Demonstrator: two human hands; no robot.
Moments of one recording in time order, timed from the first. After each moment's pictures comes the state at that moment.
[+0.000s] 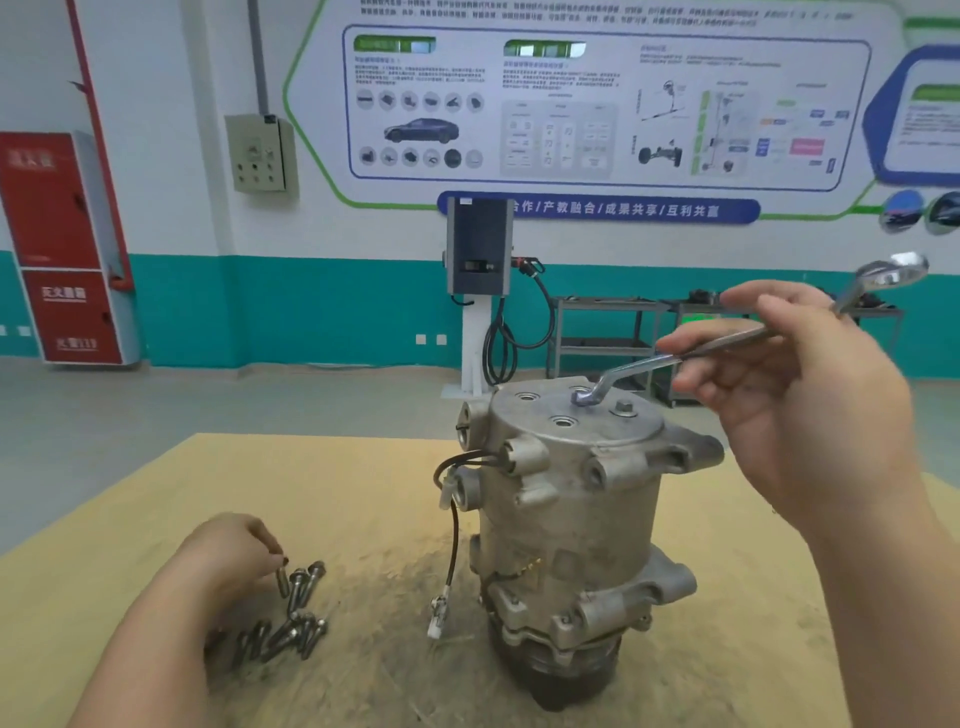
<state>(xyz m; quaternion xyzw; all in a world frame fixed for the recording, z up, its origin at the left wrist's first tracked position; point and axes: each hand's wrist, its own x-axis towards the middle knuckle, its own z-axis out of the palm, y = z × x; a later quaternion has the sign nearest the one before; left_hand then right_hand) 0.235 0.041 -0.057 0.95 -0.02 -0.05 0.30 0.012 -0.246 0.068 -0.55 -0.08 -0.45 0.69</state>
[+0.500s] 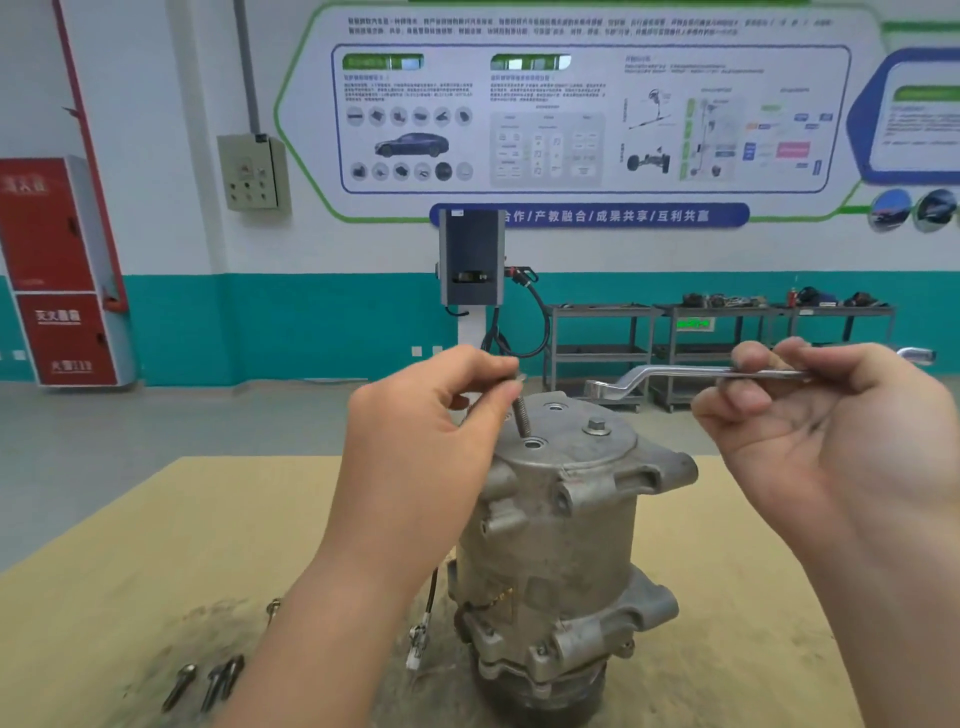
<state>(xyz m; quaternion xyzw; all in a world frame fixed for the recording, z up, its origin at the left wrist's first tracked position) 0.096 -0.083 0.046 0.68 -0.37 0.32 0.54 0.002 -0.263 0.063 -0.33 -0.04 -0.42 0.84</state>
